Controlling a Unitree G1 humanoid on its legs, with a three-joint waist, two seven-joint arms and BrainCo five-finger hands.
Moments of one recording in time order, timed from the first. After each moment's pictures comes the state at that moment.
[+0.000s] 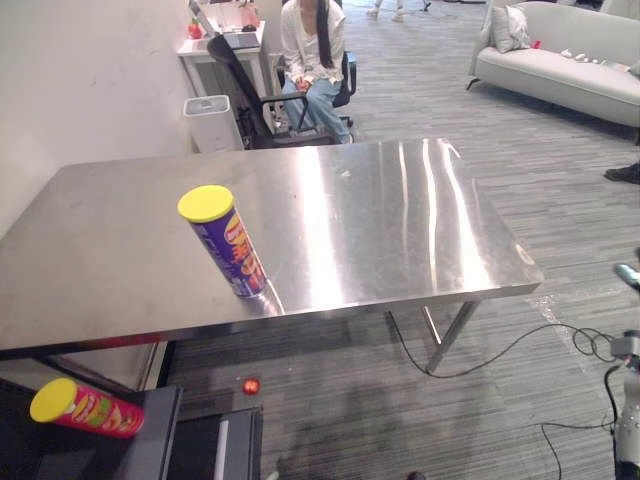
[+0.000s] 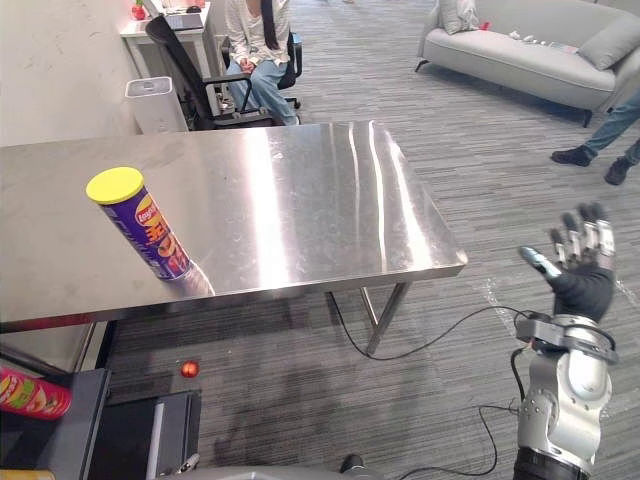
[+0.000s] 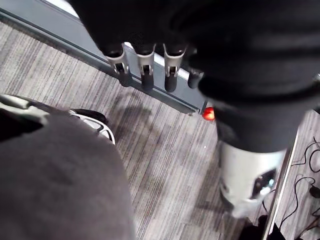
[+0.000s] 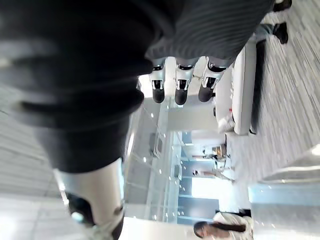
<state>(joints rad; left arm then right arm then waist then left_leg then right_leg) 0.28 0.04 0.26 0.92 -0.29 0.02 0.04 0.04 -0.36 -0.52 -0.08 0.47 -0.13 0.15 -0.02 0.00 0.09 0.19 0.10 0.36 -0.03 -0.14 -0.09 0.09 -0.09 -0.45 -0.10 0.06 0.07</state>
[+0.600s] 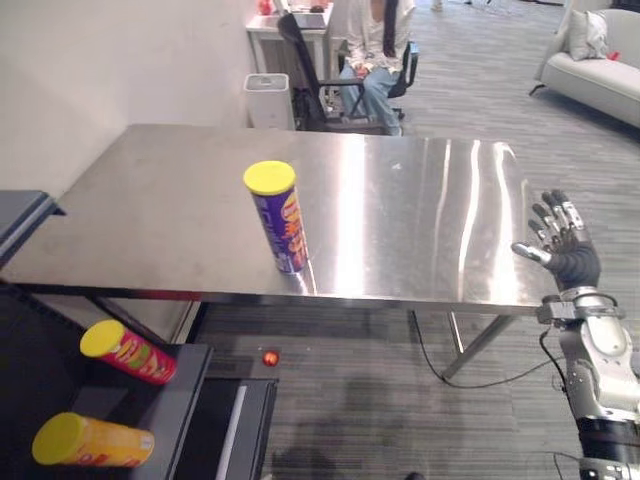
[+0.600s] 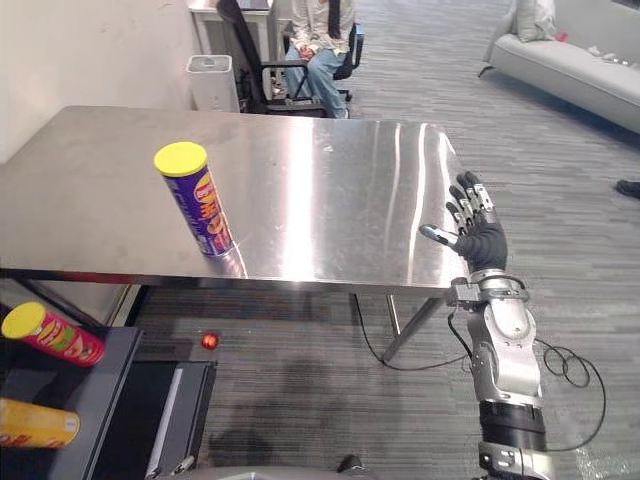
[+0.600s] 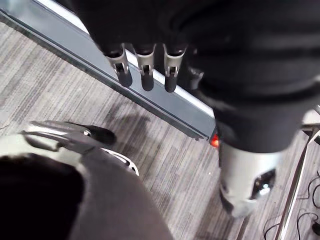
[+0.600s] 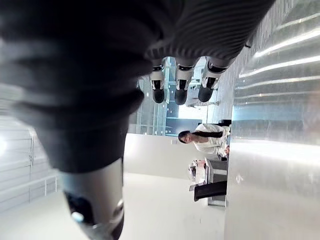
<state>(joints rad) 0.31 0.08 0.18 0.90 -0.29 -0.02 0.08 -0.16 -0.39 -0.24 0.01 0.39 -0.10 0.14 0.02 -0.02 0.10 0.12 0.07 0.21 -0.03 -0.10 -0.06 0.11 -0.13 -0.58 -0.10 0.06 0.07</state>
